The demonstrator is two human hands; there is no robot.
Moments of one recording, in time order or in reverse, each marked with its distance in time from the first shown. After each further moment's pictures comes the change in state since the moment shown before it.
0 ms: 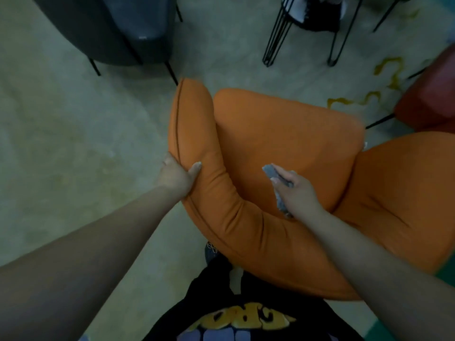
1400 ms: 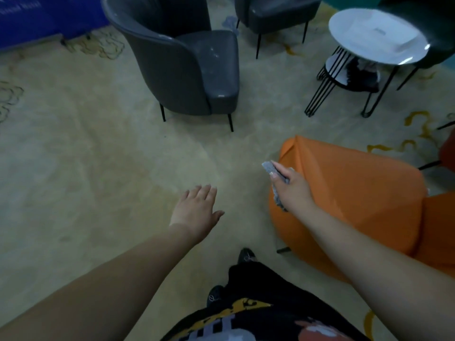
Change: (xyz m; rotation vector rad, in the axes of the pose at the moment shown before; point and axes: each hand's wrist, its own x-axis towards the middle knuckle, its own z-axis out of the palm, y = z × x) left_hand 0.065 -0.215 -0.246 0.680 0.011 0.615; right_hand 0.003 -0.258 0.254 0.011 0.085 -0.146
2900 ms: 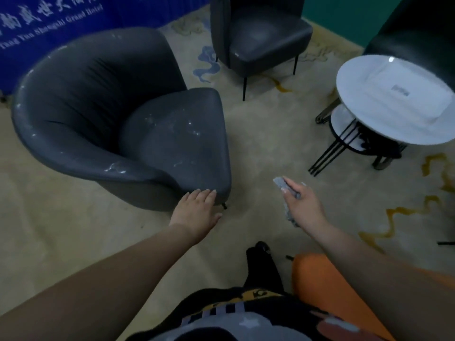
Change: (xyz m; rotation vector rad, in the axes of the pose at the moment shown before) left_hand 0.606 -0.143 -0.190 0.005 -0.005 0.118; right_hand 0.584 -0.103 -0.034 -0.079 0.182 0.173
